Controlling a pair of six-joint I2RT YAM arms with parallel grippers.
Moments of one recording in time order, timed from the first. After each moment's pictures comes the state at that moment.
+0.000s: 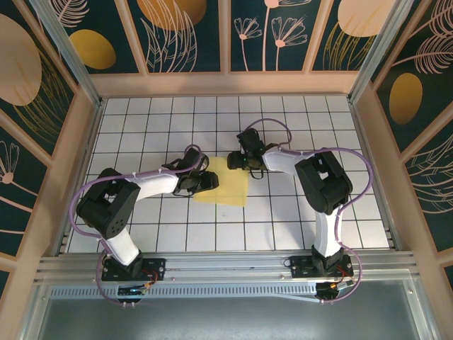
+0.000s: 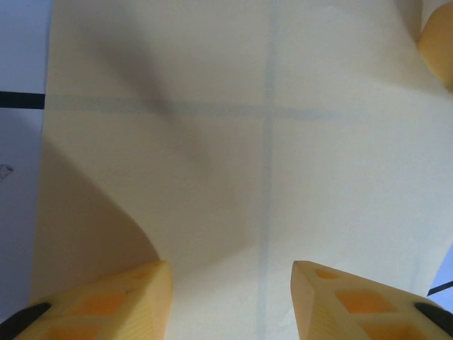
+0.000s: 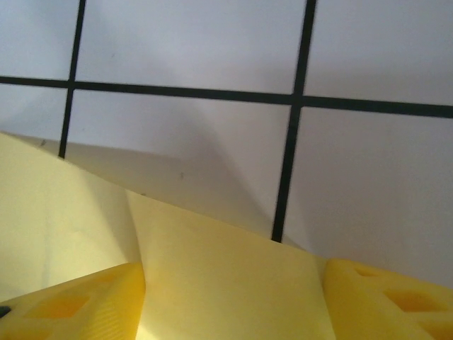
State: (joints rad) left arm -0.61 1.72 0.87 -0.17 0.17 -0.77; right arm 0.61 1.96 1.20 -0.23 -0.04 0.47
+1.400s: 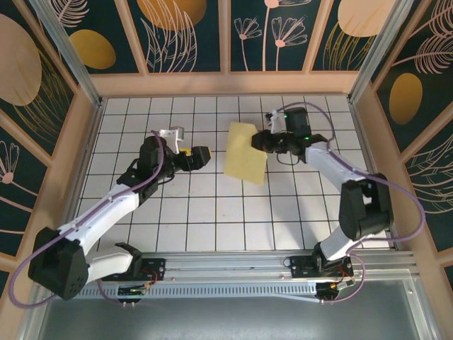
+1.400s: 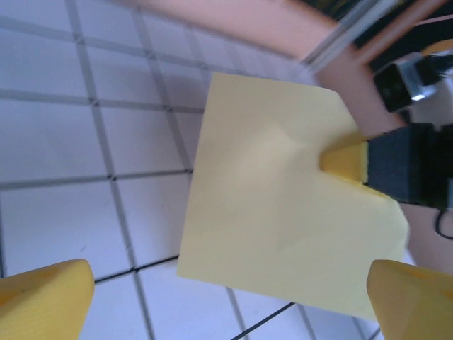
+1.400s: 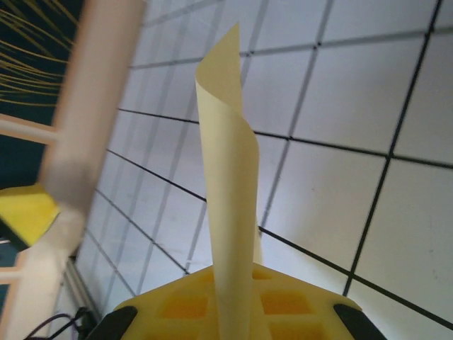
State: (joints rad) left arm -0.47 1.16 0.76 0.04 0.30 -0.57; right arm 0.30 1.56 1.12 -0.25 -0.71 0.43
